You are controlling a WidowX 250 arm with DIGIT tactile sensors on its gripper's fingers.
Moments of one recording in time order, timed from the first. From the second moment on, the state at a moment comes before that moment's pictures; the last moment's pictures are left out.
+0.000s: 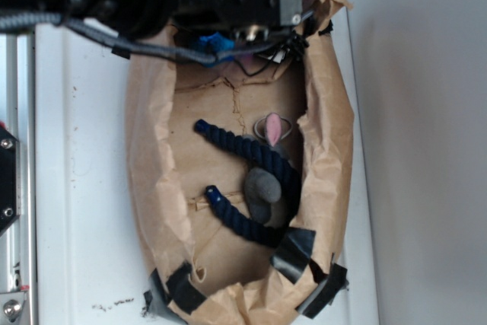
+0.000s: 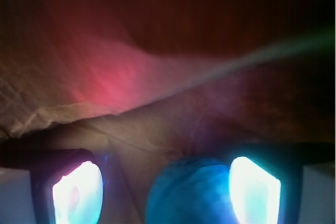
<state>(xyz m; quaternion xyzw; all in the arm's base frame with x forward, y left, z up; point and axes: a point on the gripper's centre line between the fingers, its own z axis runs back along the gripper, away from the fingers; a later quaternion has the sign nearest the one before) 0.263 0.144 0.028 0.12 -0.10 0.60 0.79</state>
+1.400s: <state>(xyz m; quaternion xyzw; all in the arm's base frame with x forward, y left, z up) 0.238 0.111 0.098 -0.05 0.02 0.47 0.88</state>
